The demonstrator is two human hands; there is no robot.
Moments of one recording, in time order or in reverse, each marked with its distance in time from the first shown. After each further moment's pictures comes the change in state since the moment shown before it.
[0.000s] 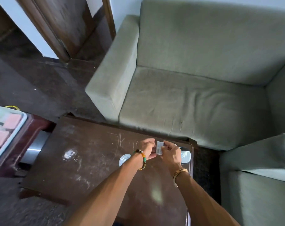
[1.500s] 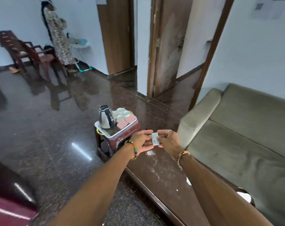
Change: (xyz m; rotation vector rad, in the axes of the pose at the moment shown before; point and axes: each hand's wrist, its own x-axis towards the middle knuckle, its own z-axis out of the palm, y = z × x) left_hand -0.377 -0.077 -0.401 -0.473 0.122 0.459; right_hand -0.440 -0.139 0.201 -0.210 -0.517 -0.647
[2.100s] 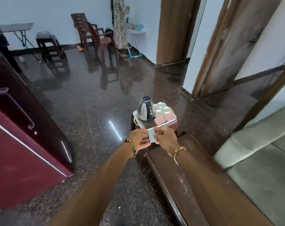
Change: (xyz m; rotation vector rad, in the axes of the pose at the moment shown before) left_hand 0.013 0.011 -0.151 -0.265 0.416 0.042; right_hand 0.067 -0.024 0.176 -0.112 -0.366 -0.090
